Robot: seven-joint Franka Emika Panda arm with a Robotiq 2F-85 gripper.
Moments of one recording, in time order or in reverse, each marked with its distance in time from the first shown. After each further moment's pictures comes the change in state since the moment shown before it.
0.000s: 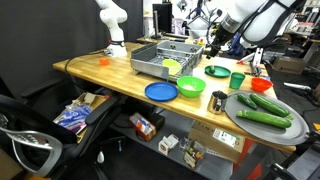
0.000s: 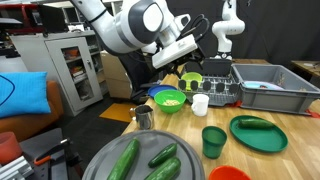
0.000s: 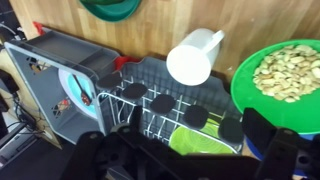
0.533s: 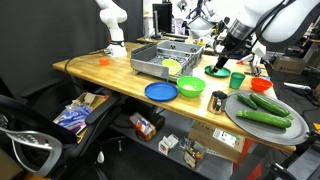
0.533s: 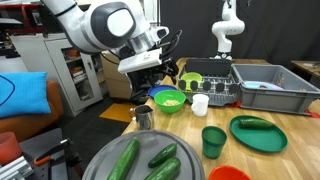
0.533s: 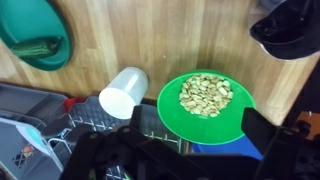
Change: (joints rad) arm -0.003 -0.162 0.093 -0.229 0.096 -0.103 0.089
